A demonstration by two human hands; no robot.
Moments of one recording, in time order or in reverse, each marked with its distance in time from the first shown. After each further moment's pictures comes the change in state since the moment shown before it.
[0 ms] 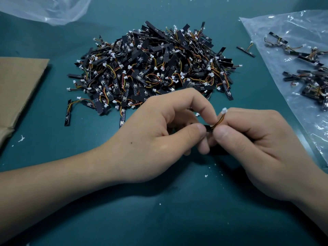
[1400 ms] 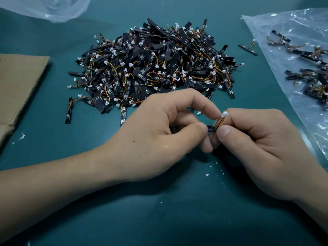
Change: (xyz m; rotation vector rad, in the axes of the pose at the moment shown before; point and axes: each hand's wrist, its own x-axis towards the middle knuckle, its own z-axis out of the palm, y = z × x) left_hand 0.000 0.002 0.003 0.021 0.054 -0.044; right_hand -0.005 0.007 0.000 0.040 0.003 0.058
